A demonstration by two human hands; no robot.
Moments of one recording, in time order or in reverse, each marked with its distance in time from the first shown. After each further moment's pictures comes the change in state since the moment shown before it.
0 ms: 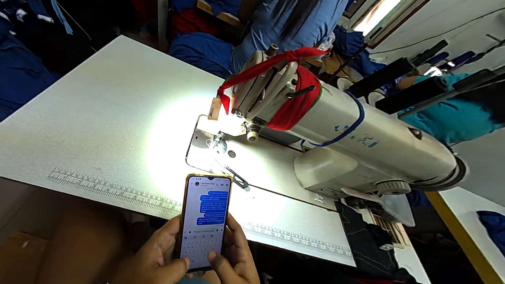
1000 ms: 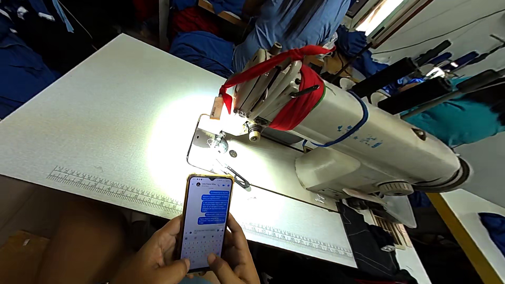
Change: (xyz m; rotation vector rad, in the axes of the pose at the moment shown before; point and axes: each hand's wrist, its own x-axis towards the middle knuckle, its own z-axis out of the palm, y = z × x) left_hand -0.001 0.000 -0.002 0.017 -0.011 -0.001; right_hand -0.002 0.004 -0.003 -0.015 -0.042 -0.026
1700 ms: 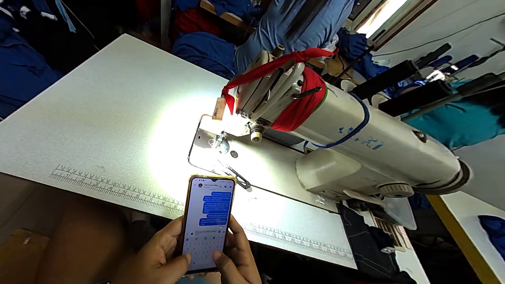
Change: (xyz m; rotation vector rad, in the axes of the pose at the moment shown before) left_hand -0.002 0.001 0.005 0.057 0.056 0.003; right_hand -0.002 0.004 -0.003 0.065 -0.017 -0.019
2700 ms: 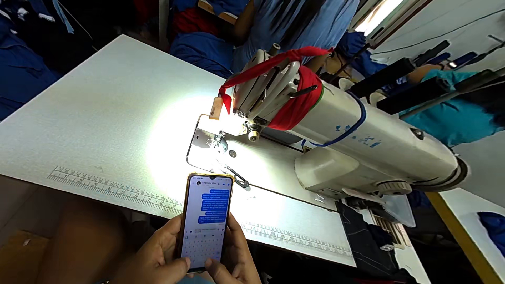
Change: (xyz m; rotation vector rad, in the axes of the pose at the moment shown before) left_hand 0.003 0.001 -0.003 -0.034 -0.046 -0.017; right_hand 0.003 -0.006 -0.002 -0.106 -0.038 0.004
